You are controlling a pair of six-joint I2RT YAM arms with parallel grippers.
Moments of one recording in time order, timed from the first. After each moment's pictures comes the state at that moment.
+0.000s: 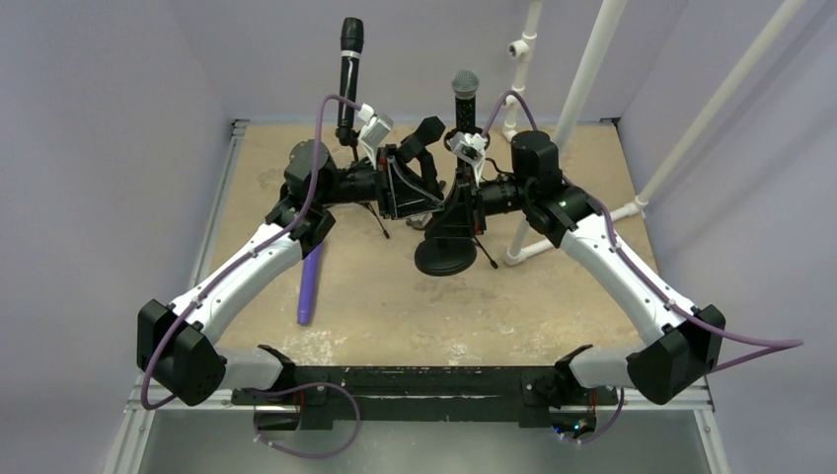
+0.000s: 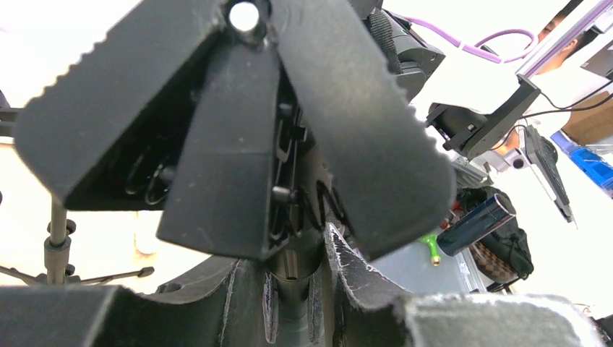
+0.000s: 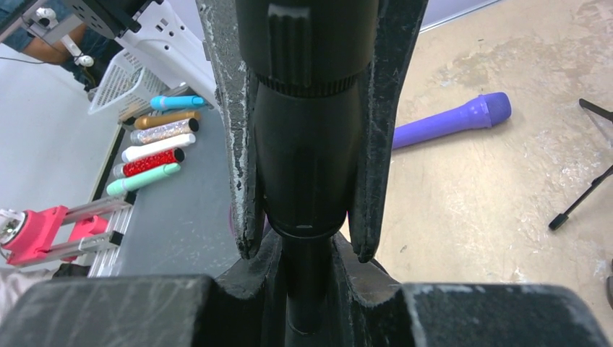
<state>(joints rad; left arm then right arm) -0.54 1.31 1.14 0.36 0.95 -0.65 0.50 1.32 1.28 -0.32 -1.11 0.13</state>
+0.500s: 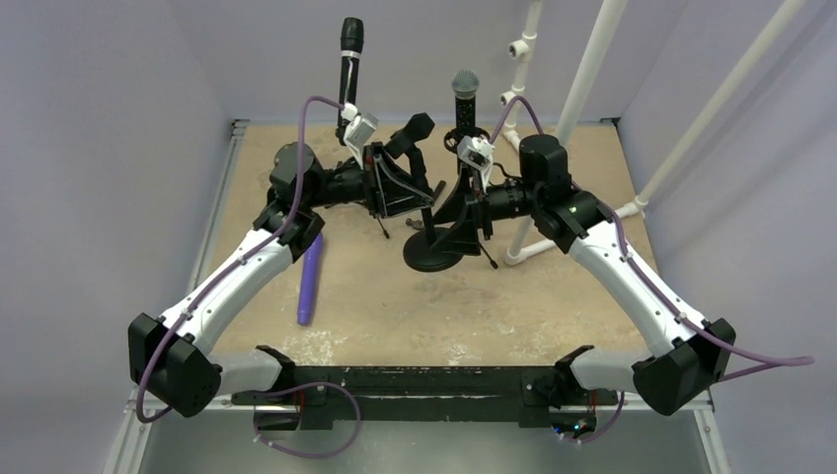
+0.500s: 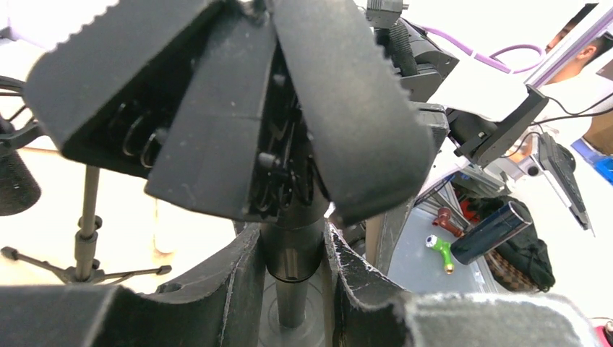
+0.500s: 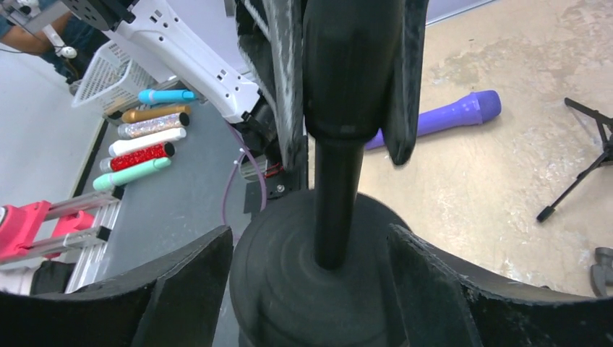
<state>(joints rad) -0.51 1.27 1.12 0.36 0.94 -0.65 0.50 1.27 1.27 -0.38 -1.09 0.08</state>
